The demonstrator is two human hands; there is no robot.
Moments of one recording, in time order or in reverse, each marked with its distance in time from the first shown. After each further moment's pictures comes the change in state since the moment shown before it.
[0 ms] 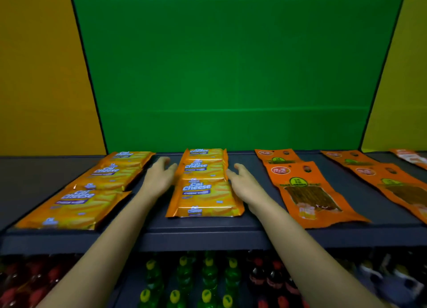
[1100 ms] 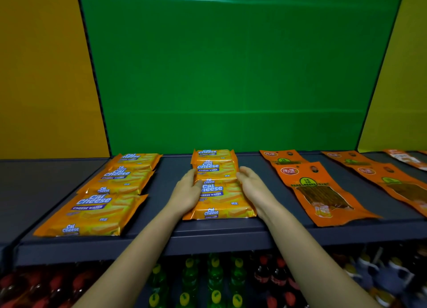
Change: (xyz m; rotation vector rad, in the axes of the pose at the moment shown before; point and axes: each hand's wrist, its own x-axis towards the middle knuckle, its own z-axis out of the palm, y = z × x) left_hand -0.024 -0.001 0.007 -0.137 -0.250 0.112; right_hand -0.012 -0.014 0.025 0.391 0.014 0.124
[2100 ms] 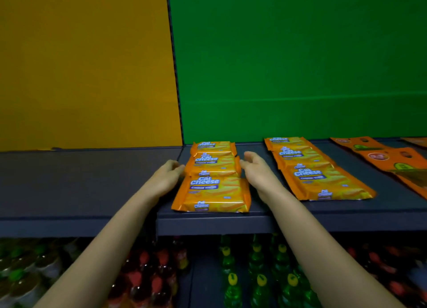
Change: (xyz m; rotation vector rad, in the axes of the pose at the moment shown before) left_hand -0.027 -0.127 -0.221 0.010 0.062 -0.246; right_hand -0.009 -0.015 0.207 -0.203 0.034 -0.166
